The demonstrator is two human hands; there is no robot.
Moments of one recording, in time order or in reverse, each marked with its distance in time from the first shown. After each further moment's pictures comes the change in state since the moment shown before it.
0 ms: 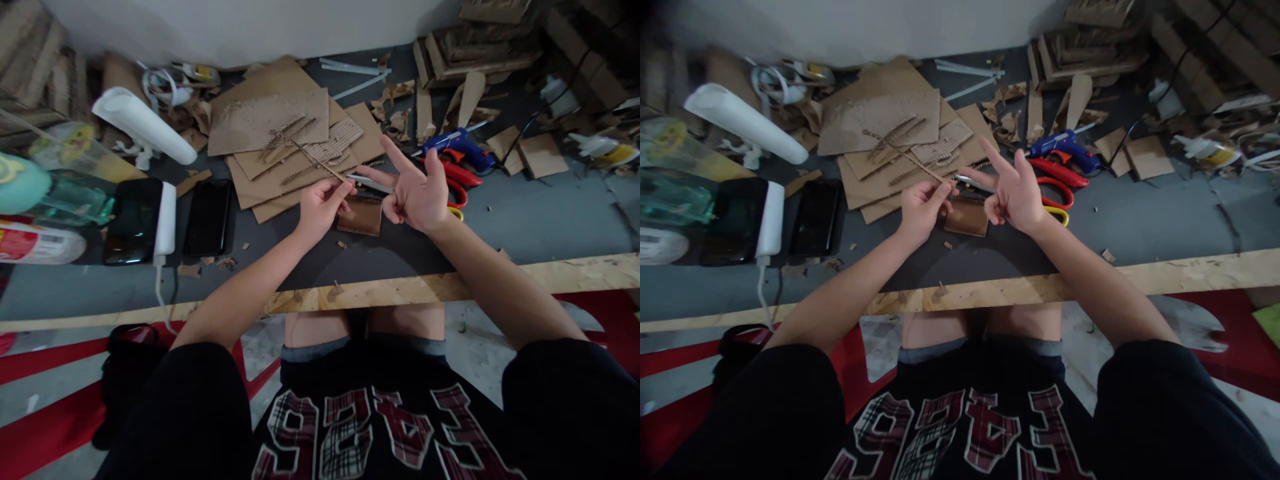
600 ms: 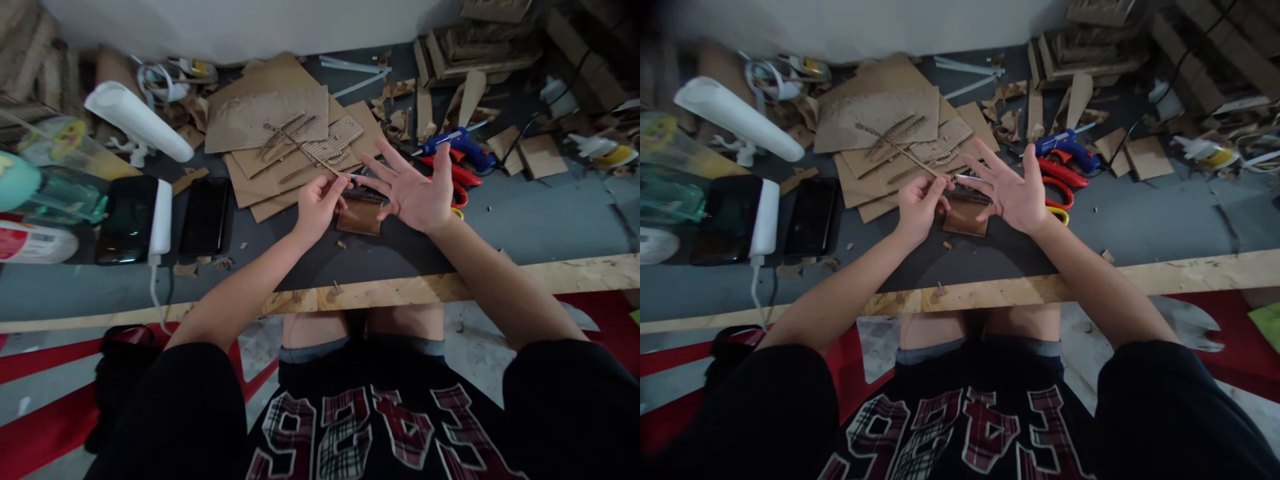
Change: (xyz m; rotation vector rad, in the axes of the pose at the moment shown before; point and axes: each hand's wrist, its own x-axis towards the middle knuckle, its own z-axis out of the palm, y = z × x) left_hand 0.003 -0.005 -0.002 0.043 0.036 0.023; right_hand 0.000 -0.007 0.001 -0.145 -0.094 -0.103
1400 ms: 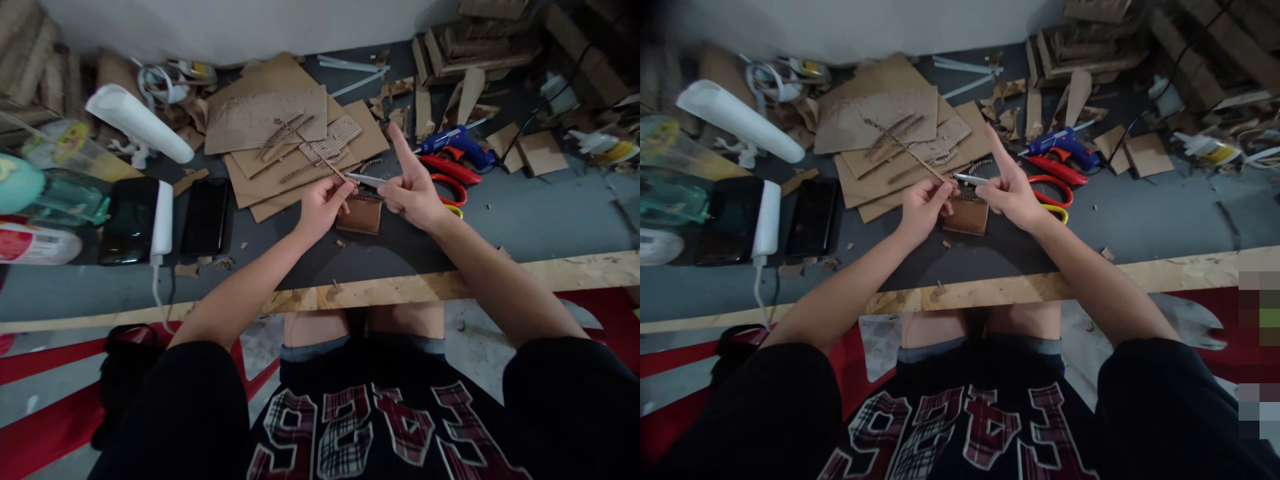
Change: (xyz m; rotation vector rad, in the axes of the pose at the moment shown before) left_hand -0.004 0.004 0.001 0.031 -0.118 -0.018; right_hand -0.001 0.017 0.006 -0.117 0.238 -0.109
